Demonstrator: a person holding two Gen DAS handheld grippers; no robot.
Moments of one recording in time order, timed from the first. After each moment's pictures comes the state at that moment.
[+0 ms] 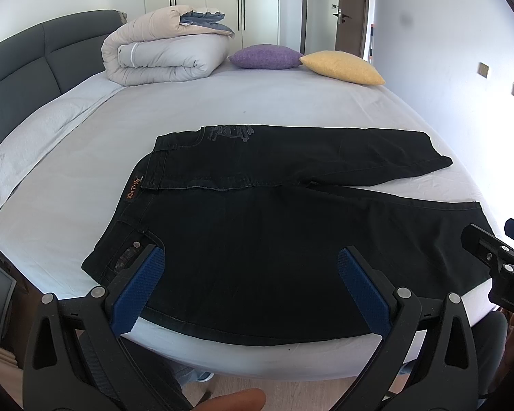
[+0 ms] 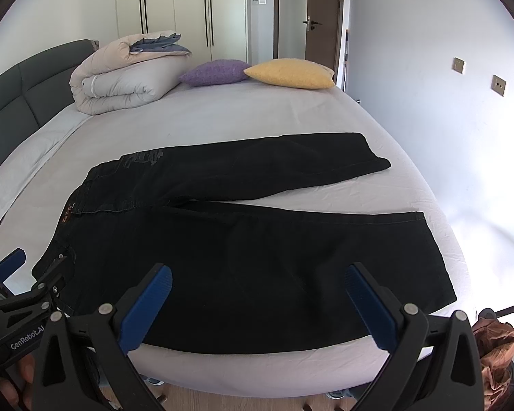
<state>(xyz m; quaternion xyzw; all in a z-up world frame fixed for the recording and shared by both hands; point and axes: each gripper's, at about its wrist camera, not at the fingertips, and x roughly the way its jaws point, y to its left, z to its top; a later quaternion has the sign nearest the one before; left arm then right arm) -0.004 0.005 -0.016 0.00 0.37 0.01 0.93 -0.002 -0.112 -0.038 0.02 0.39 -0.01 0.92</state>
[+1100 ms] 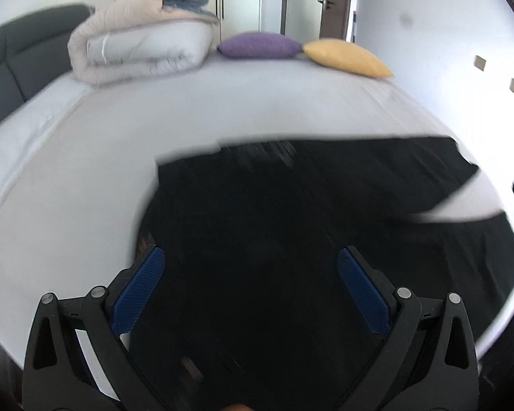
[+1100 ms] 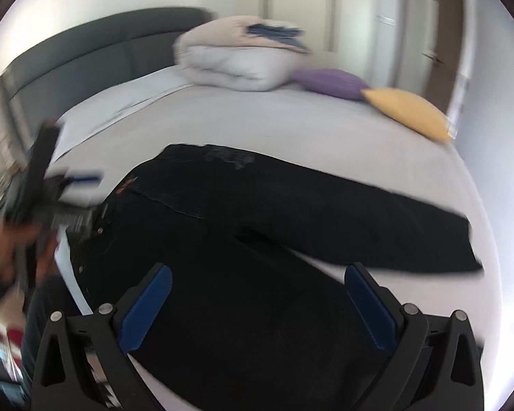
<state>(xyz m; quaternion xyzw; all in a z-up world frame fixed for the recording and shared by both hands) 0.175 0.144 -0.042 0.02 0.39 -0.07 0.92 0.119 -0.078 -0.029 -0.11 0.36 0.25 0.89</state>
